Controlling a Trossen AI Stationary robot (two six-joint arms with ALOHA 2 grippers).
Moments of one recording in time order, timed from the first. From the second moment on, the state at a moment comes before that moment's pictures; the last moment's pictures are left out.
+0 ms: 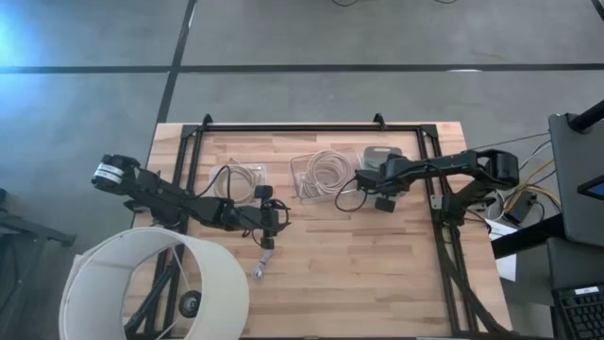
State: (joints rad) left arm -0.23 1.41 0.62 0.28 -0.43 0.13; right arm -0.23 1.53 0.81 -0.96 0.45 0.14
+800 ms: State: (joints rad) left arm -0.23 1.40 0.69 -0.07 -0.35 -0.29; right arm -0.23 1.25 0.83 -0.96 0.43 0.22
